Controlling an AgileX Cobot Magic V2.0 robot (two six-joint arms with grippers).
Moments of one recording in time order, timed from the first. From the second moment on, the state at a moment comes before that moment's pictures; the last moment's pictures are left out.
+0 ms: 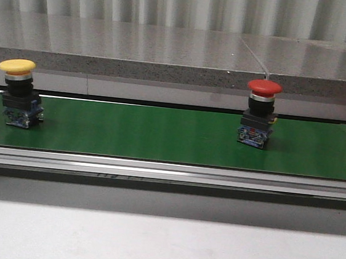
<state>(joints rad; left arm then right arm) 0.03 0.56 -0.58 -0.41 0.56 0.35 0.12 0.85 -0.77 -0.04 0.67 0.02</state>
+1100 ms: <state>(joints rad) 0.03 0.56 -0.58 -0.41 0.56 0.35 0.24 1.52 -1.10 0.03 0.77 -0.07</state>
